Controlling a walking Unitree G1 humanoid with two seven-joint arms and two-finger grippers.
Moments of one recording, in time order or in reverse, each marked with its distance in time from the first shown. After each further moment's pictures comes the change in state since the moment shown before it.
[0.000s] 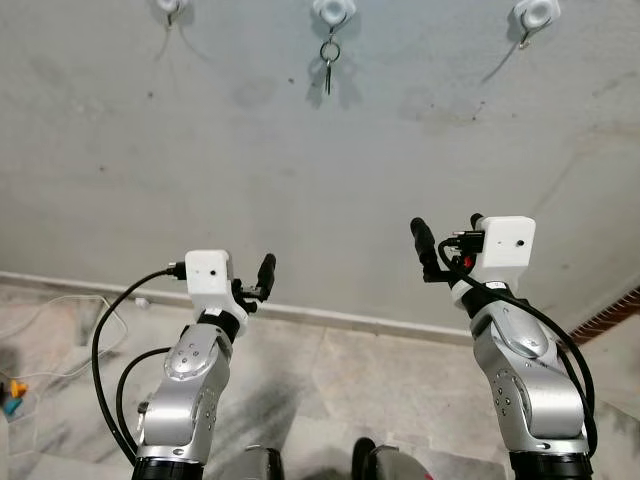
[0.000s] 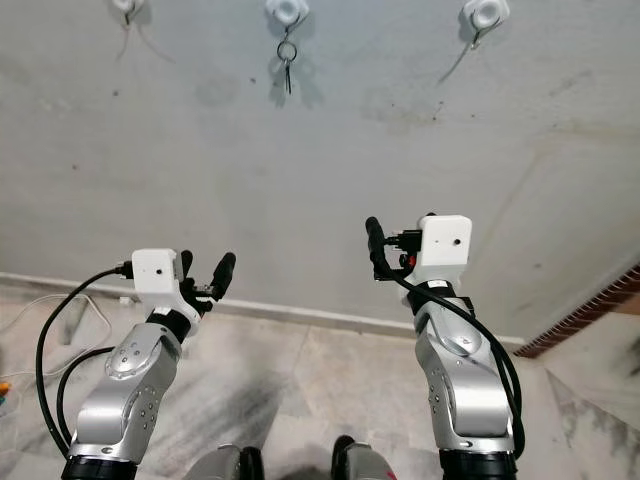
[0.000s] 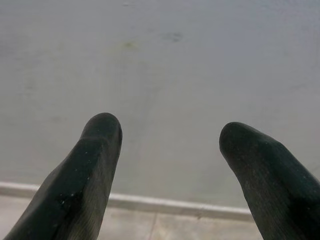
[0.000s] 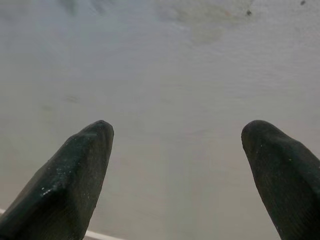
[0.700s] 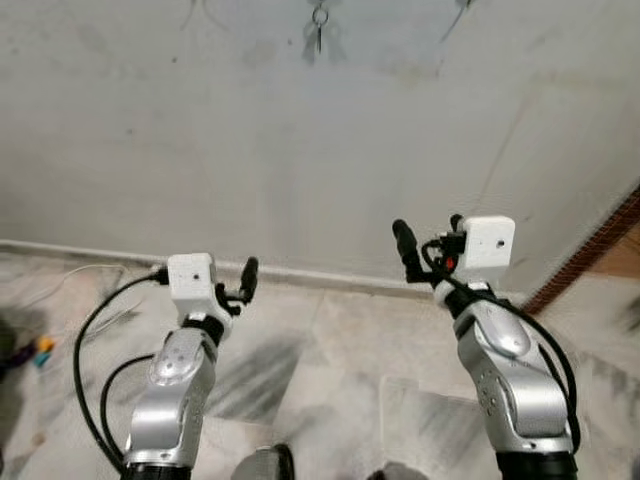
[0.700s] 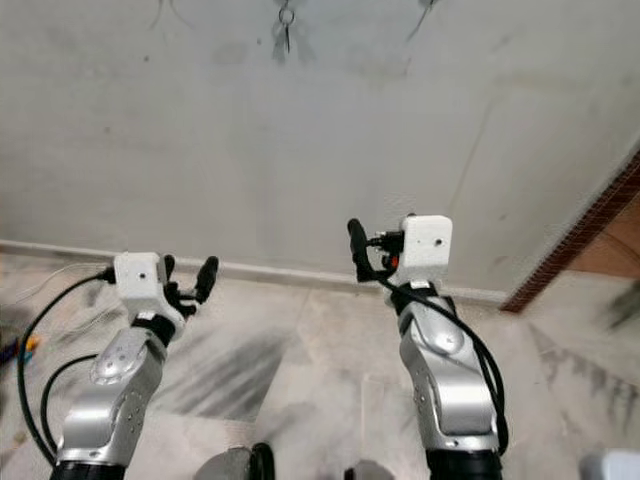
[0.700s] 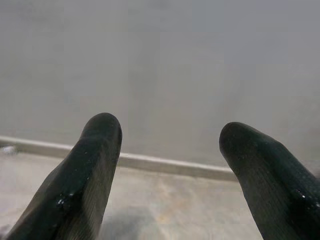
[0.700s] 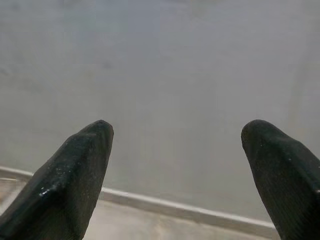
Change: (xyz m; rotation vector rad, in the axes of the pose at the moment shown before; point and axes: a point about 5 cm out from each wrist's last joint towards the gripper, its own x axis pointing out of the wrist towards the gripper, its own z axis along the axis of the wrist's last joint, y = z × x) left arm -0.002 0.000 -0.005 -0.018 0.012 0.006; right arm -0.001 -0.001 -0.005 -0.016 0.022 0.005
